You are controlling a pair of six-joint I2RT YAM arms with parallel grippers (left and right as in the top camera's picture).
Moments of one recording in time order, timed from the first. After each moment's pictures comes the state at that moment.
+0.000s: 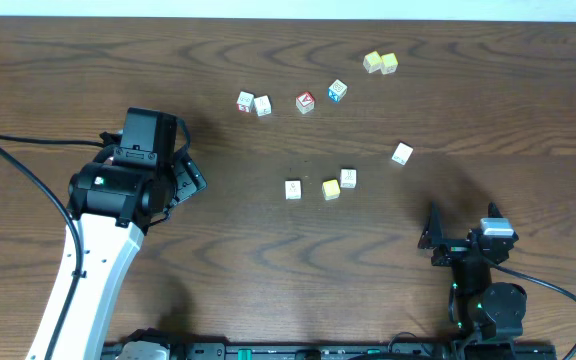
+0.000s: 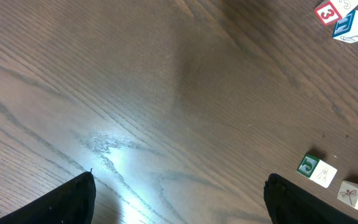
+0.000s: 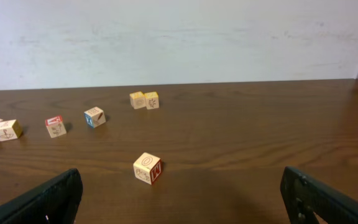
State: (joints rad) left arm -0.17 1.25 1.19 -1.14 -0.17 -0.70; right arm 0.05 0.01 0.01 -0.07 0.06 0.06
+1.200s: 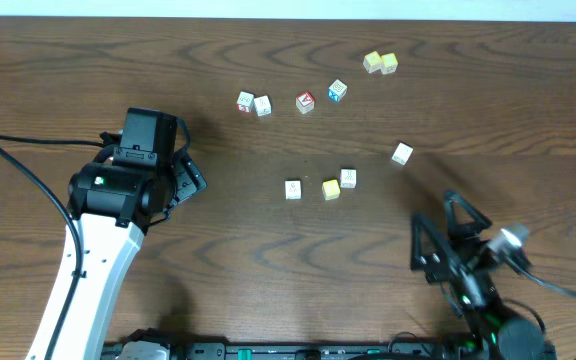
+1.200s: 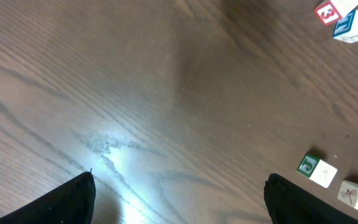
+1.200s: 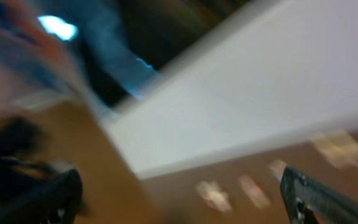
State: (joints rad) left arm -0.17 1.25 1.19 -1.14 -0.17 -0.70; right arm 0.05 0.01 0.01 0.42 -0.42 0.78
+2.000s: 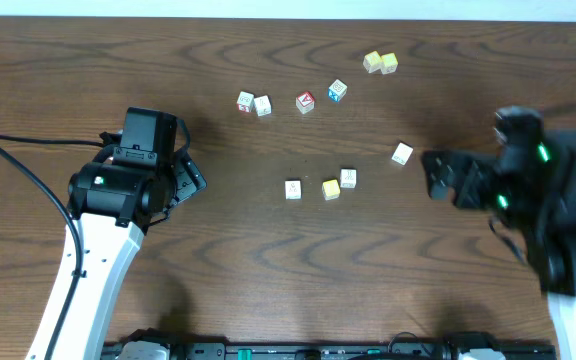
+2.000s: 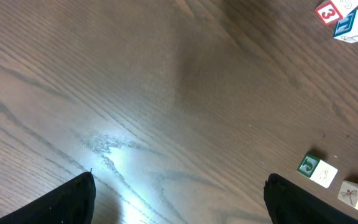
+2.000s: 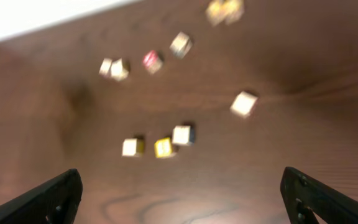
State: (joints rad) left arm -0.17 1.25 1.19 -1.14 -0.17 -0.70; right arm 0.05 1.05 1.28 -1.00 -0.29 0.27
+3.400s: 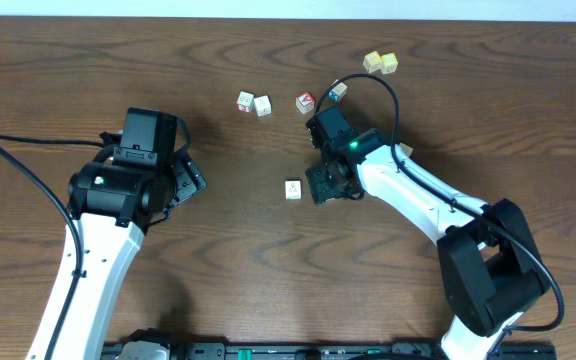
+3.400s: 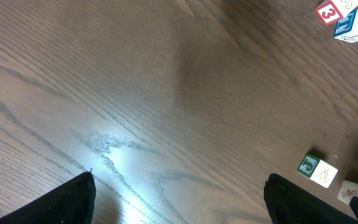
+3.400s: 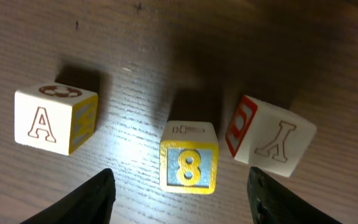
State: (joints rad) left arm -0.17 1.25 1.19 -1.14 -0.17 -0.70; right arm 0.57 1.89 1.28 -0.75 0.00 0.30
